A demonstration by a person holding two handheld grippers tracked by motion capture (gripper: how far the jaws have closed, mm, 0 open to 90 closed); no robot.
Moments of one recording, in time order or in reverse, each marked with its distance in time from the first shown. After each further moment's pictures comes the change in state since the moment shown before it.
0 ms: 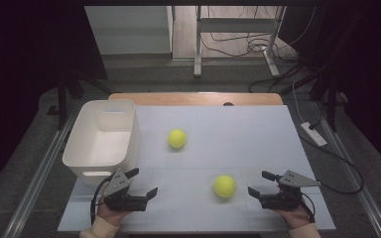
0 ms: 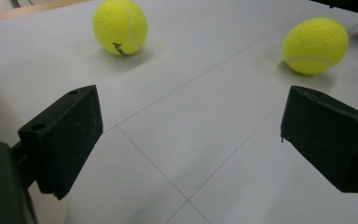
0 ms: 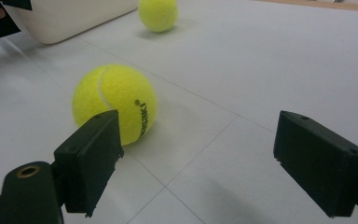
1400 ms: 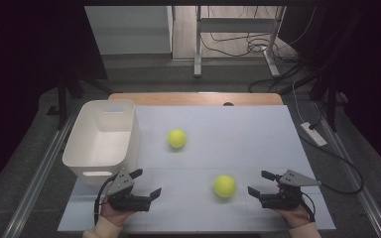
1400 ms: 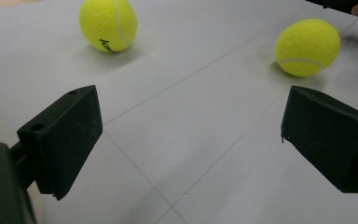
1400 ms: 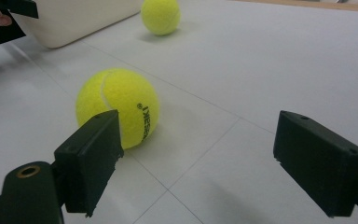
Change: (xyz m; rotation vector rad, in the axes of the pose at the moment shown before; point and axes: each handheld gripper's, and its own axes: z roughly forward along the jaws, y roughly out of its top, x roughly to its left) left arm -0.007 0.007 0.009 0.025 -0.026 -0.028; right arm -0.001 0.001 0.000 -0.009 0.016 0.010
